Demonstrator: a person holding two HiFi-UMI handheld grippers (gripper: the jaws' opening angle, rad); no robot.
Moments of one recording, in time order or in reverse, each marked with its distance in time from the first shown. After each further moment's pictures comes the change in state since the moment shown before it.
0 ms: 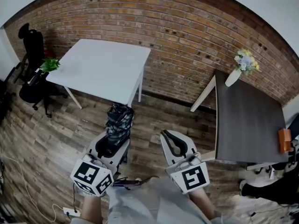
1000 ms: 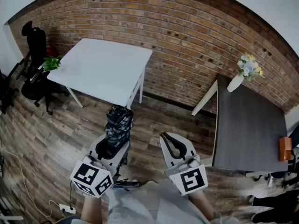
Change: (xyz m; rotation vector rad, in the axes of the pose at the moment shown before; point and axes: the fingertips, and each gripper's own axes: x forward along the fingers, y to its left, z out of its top) left arm 0.034 -0.014 -0.002 -0.033 0.001 0.040; right arm 0.001 -0.037 -0.010 -0.002 -0.004 0.039
